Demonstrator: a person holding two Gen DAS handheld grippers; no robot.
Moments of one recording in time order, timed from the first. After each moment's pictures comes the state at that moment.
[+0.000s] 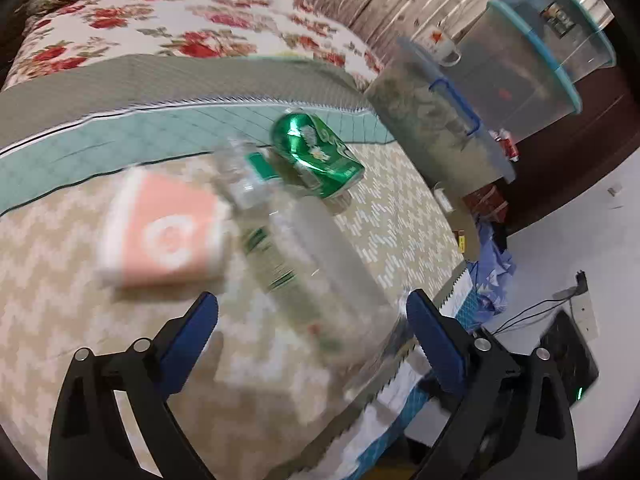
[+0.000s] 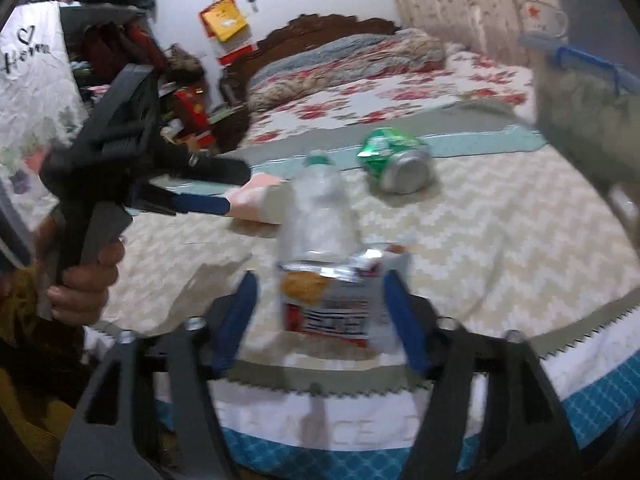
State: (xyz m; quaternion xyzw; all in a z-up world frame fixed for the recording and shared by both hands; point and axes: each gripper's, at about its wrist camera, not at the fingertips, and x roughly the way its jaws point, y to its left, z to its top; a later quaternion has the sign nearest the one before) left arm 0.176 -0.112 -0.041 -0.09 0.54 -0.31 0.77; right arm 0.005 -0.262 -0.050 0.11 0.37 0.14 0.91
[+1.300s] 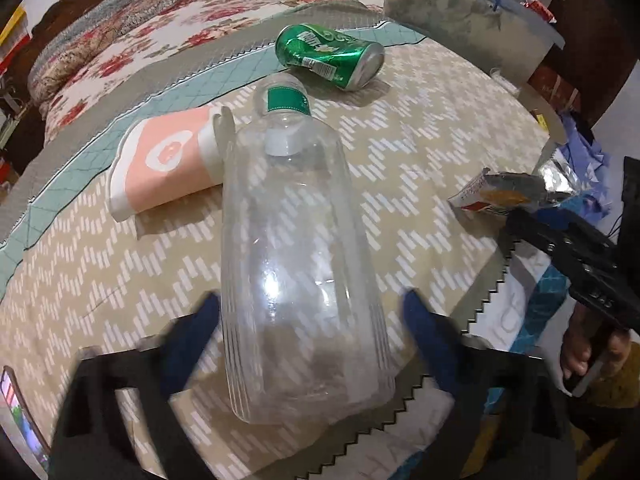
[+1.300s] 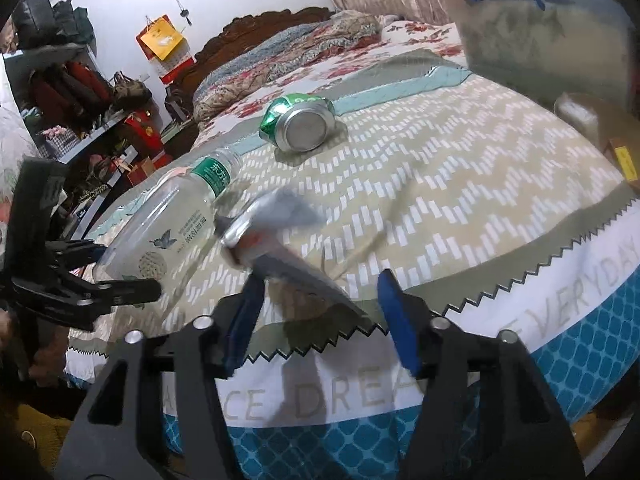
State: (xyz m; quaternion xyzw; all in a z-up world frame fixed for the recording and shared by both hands) left arm 0.101 -0.130 -0.082 0.15 0.54 -0.23 0.80; right arm 0.006 -0.332 -0.100 0.19 0.39 0.07 0.90
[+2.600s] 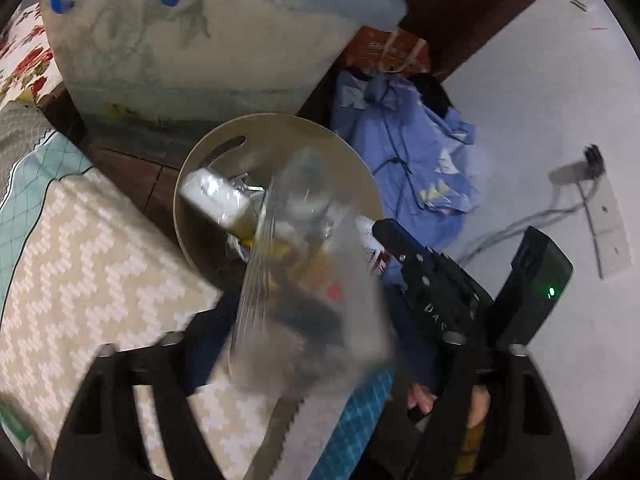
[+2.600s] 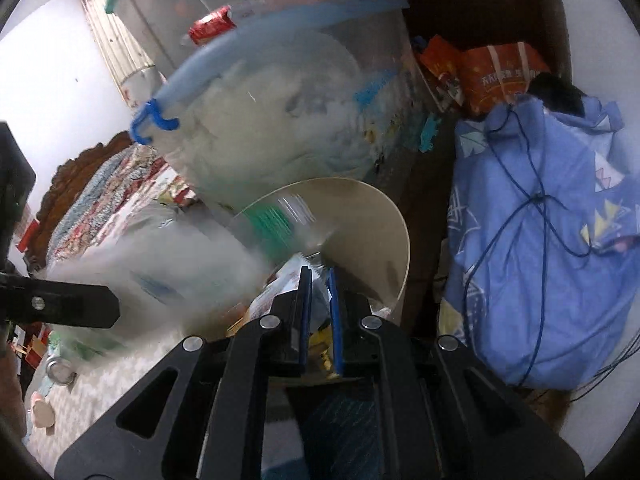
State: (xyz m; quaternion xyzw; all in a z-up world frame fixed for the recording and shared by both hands) left arm 0.180 -0.562 -0.054 0.16 0.57 -0.51 0.63; right arm -0.006 -0.642 -0.101 0.29 0.30 -0.27 0.87
